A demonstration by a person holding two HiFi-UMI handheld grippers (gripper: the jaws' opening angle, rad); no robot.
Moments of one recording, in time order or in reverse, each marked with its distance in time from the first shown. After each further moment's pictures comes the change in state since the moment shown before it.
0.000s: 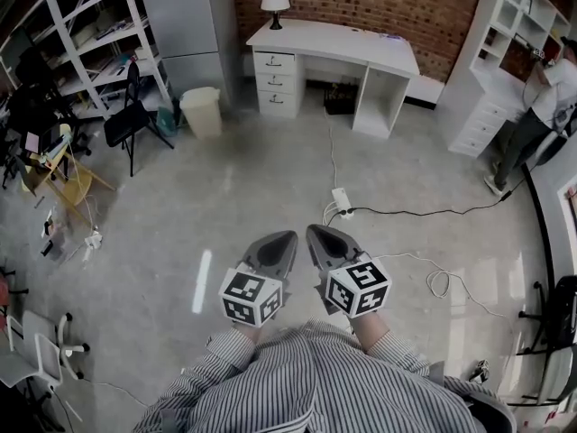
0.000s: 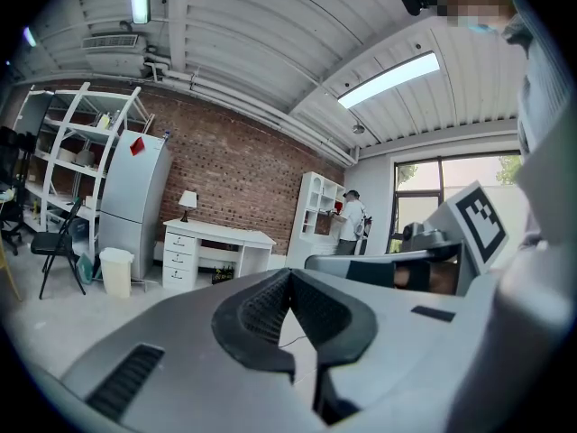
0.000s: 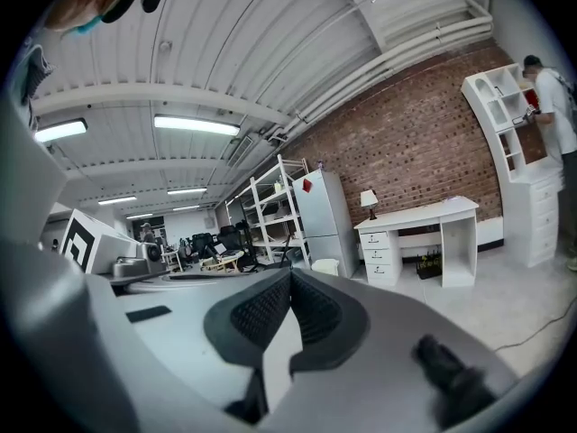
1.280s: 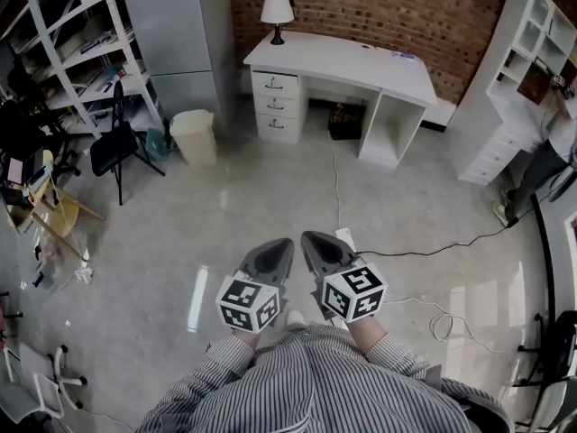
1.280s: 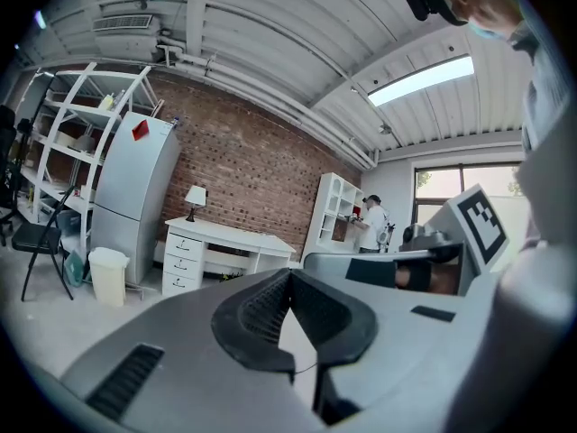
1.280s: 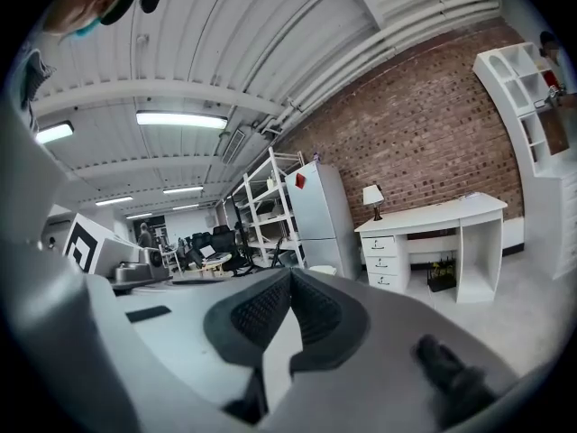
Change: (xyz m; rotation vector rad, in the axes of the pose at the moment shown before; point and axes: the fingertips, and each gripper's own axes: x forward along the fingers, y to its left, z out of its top) left arm 0.212 0.195 0.054 -0.061 -0.008 0.027; right arm 0.238 -0.159 0.066 0.001 0.024 0.043
